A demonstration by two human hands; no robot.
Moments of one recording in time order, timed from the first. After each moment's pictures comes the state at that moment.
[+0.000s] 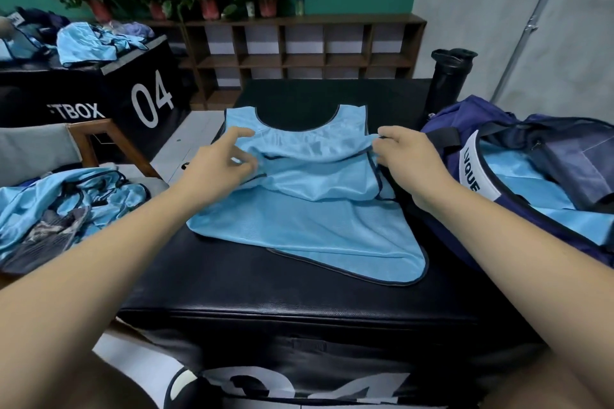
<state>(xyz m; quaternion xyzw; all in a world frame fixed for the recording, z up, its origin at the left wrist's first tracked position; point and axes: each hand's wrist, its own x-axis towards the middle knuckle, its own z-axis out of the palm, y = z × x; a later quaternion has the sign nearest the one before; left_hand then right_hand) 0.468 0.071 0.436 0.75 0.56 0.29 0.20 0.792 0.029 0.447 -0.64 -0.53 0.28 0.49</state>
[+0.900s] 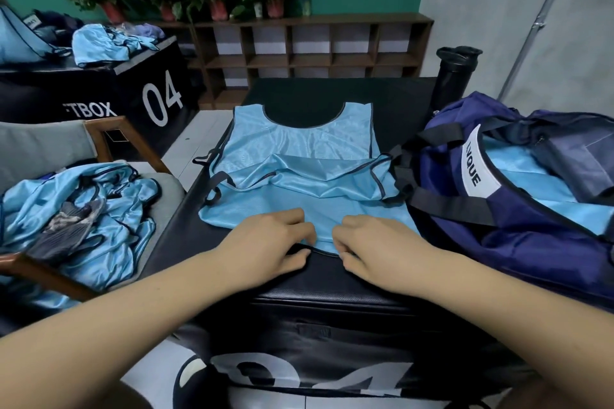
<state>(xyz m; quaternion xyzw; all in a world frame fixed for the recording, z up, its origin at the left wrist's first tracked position) 0.504 -0.024 0.375 0.93 0.34 0.14 0.01 0.749 -0.069 0.402 -0.50 -0.87 0.06 0.02</state>
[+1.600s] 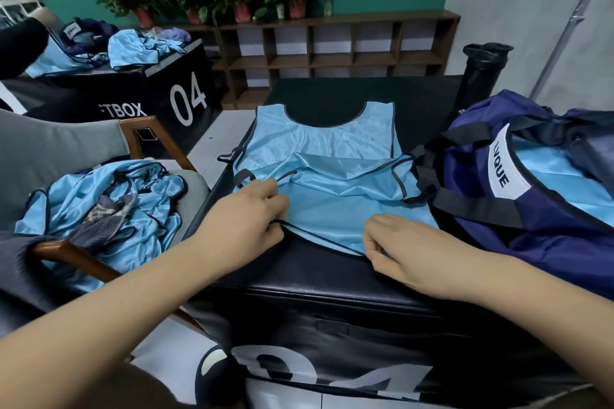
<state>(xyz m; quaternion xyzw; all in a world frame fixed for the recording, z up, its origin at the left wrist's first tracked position) 0.457 -0.025 0.402 0.88 0.44 0.15 -0.09 0.768 -0.082 0.414 -0.47 -0.87 0.13 0.06</state>
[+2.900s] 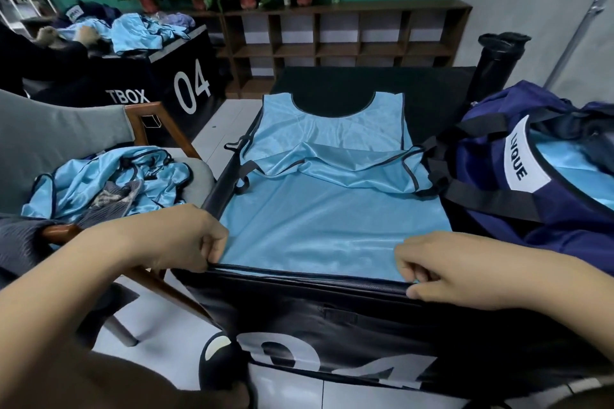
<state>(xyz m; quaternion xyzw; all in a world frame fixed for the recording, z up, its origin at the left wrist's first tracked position) 0.365 -0.046 0.438 0.79 0.55 -0.17 0.18 0.789 -0.095 0.420 -0.45 -0.87 0.16 -0.11</state>
